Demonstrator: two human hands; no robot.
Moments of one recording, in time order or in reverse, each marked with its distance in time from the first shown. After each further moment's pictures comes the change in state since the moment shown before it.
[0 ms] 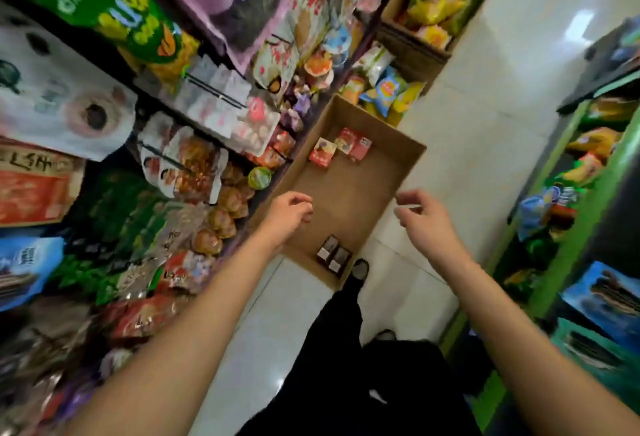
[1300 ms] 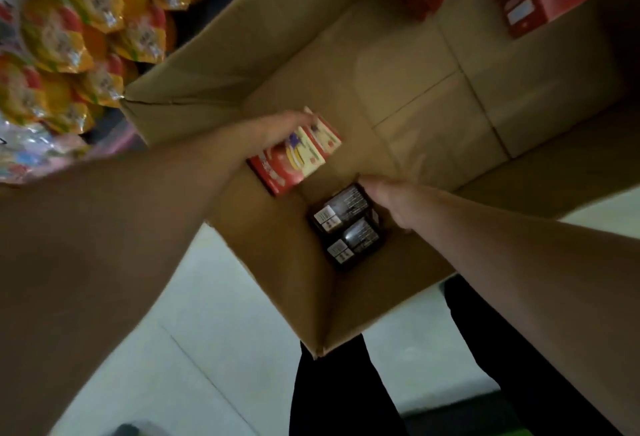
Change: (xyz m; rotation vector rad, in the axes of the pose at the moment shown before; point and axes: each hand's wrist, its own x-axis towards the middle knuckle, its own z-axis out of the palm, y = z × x) left_hand 0.489 -0.372 0.054 -0.074 -0.181 -0.540; right_hand 0.387 0.351 0.367 -0.575 -0.704 0.712
